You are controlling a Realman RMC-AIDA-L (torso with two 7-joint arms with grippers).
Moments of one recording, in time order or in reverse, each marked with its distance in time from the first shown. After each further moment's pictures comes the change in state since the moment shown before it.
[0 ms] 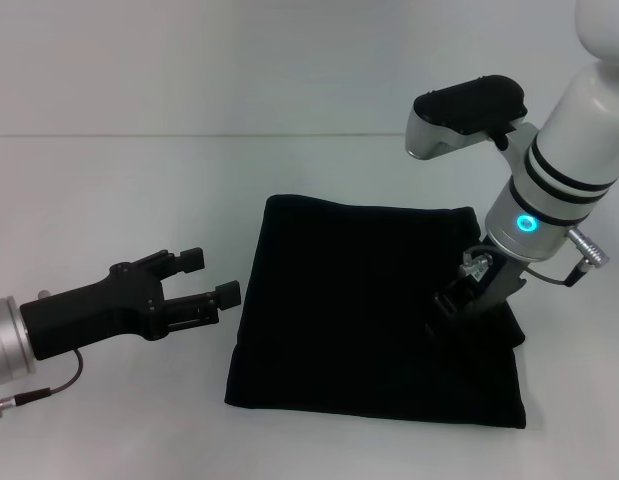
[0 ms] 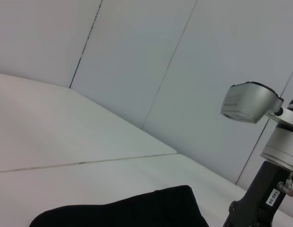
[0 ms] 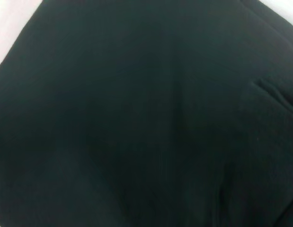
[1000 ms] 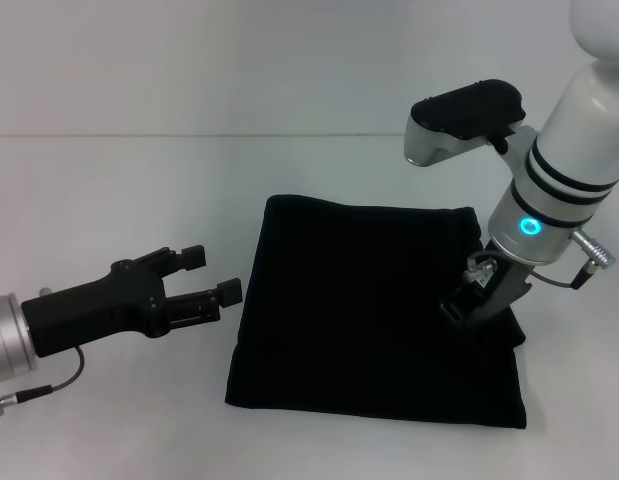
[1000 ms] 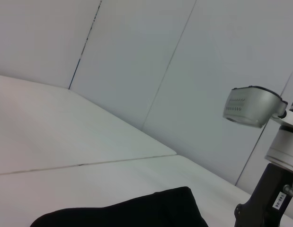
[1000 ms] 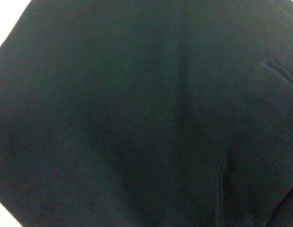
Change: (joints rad) left arm -0.005 0.000 -0.002 0.000 0.000 0.000 0.000; right arm 0.002 -0.001 -0.023 -0.012 0.000 -0.040 -0.006
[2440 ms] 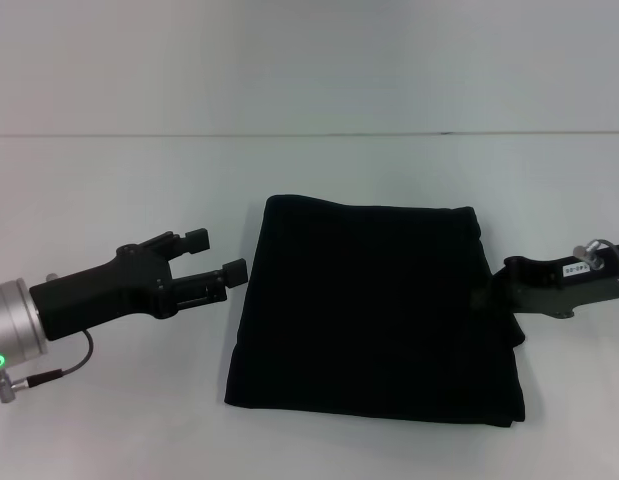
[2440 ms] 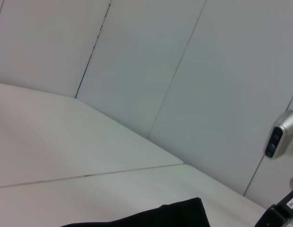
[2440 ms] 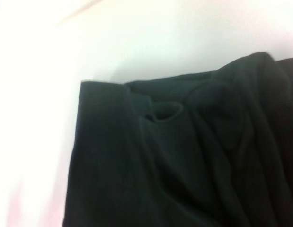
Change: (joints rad) left arm -0.024 -0.012 -0.027 -0.002 -0.002 -0.026 -0.001; right arm -0.423 -0.046 0.442 -0.156 0.374 0.025 -0.143
